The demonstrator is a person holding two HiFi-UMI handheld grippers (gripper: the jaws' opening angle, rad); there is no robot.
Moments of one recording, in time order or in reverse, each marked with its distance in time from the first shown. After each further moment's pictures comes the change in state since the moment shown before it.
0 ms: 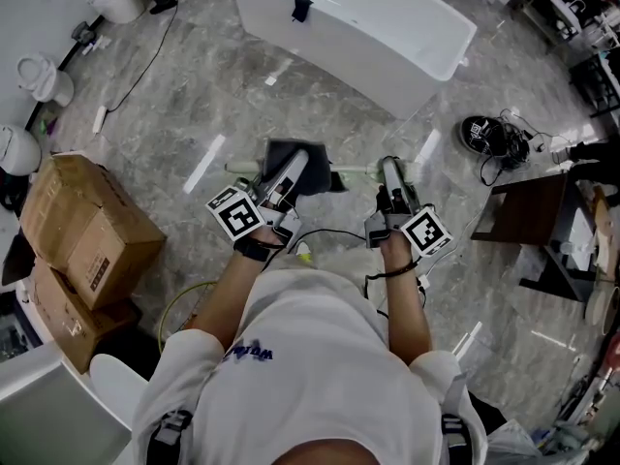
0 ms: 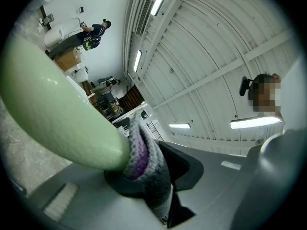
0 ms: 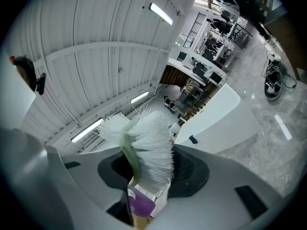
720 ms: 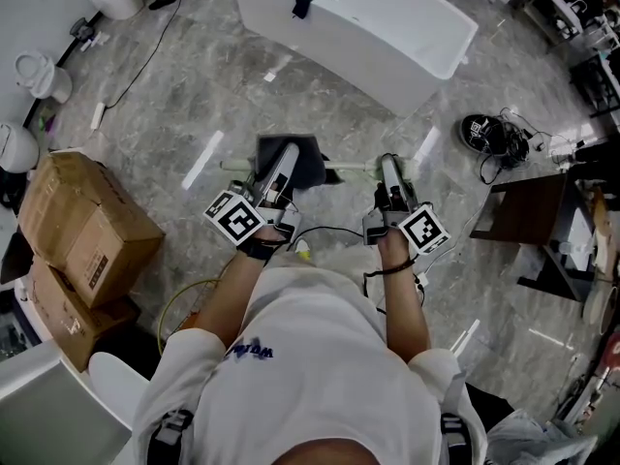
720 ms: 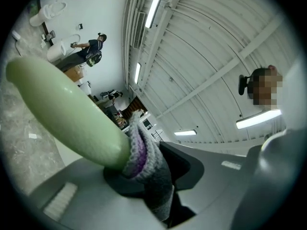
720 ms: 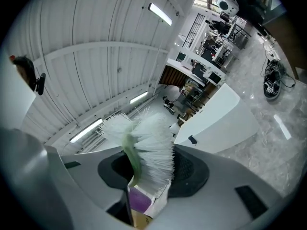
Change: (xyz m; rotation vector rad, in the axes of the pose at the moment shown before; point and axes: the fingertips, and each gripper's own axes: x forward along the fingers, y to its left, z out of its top) left arm -0.009 0.007 0.023 0.069 -0.135 0.066; right arm 0.007 -0.003 -0.004 -0.001 -0.004 -0.018
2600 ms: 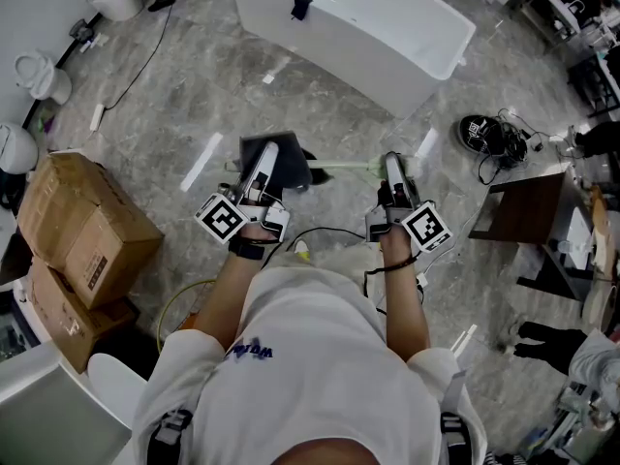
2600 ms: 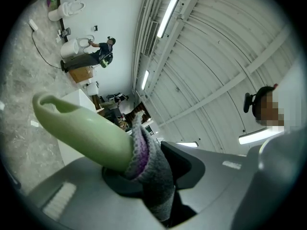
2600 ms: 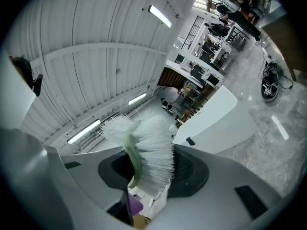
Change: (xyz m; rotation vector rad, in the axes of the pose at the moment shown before) left arm -0.025 0.020 0.024 -0.122 -0.092 0.024; right arm 0.000 0.000 0.009 -0.035 -0.012 -0.003
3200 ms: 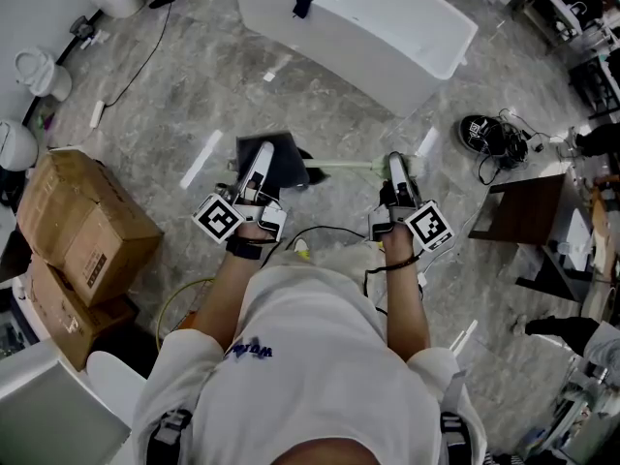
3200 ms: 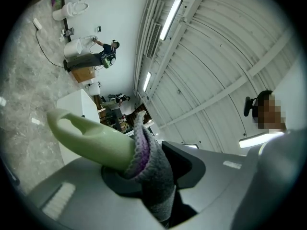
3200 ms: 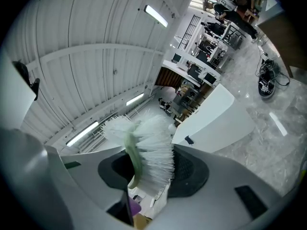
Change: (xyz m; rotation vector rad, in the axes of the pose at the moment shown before) left arm -0.009 0.007 0.007 -0.043 -0.025 0.015; right arm -0.003 -0.013 -0.001 0.048 -0.002 -0.035
